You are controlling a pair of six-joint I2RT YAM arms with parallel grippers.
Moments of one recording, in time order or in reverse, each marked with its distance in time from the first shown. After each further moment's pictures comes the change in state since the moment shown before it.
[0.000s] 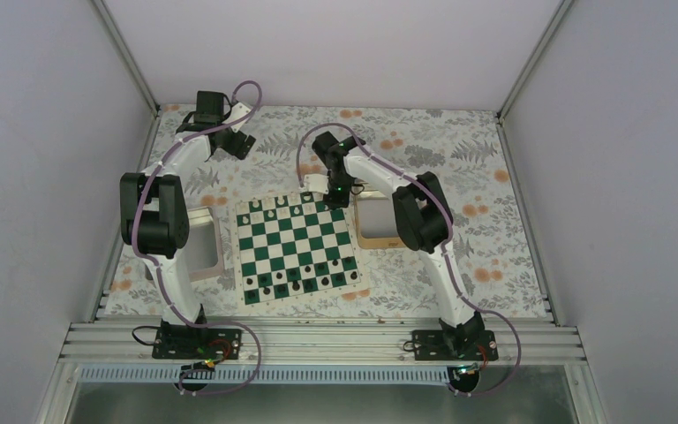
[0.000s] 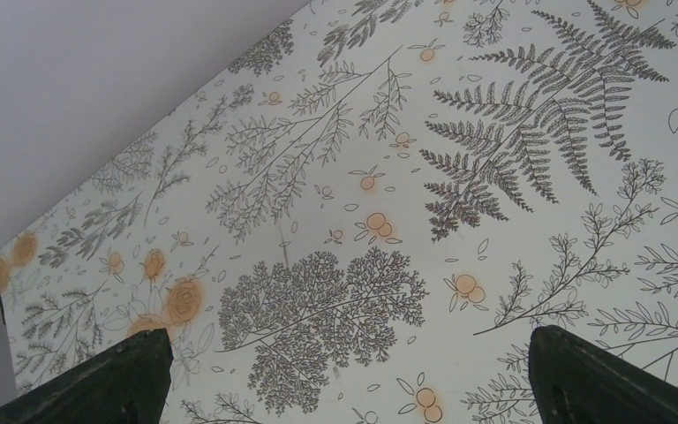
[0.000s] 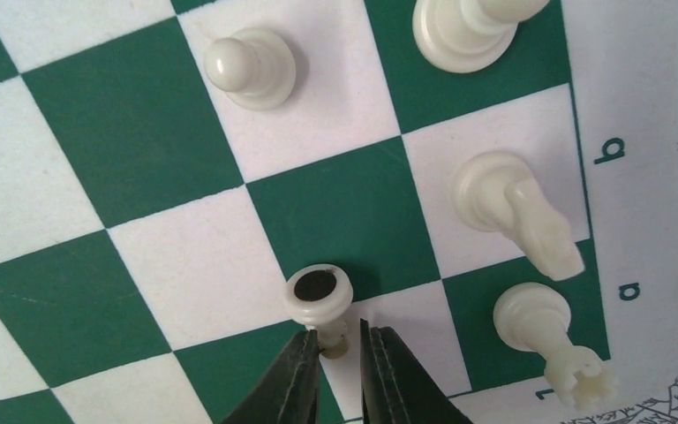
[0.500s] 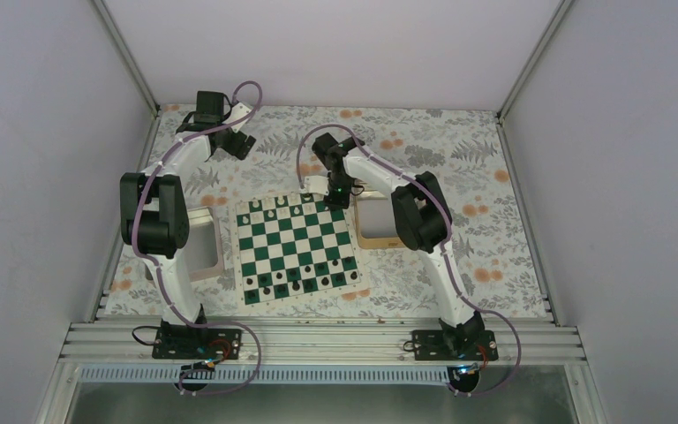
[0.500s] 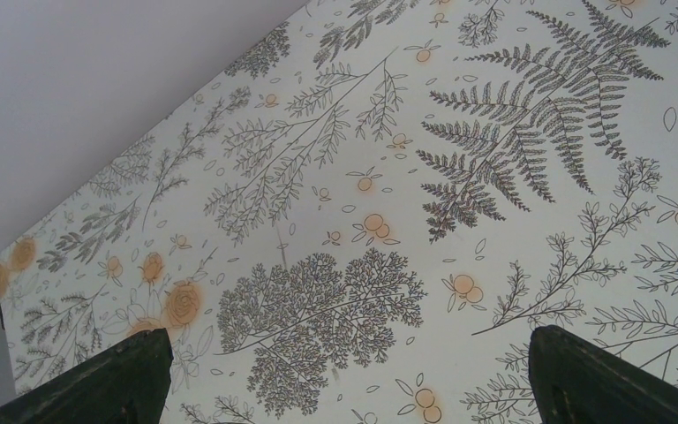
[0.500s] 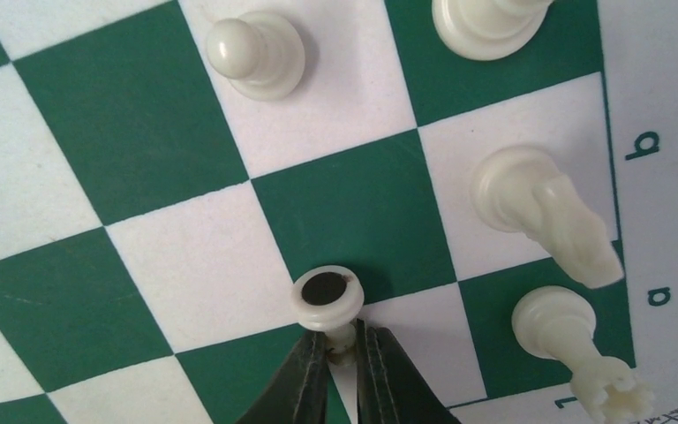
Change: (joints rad) left arm 0.000 0.000 0.000 0.000 0.006 0.011; right arm 0.001 0.011 0.000 -0.010 0.000 -0.001
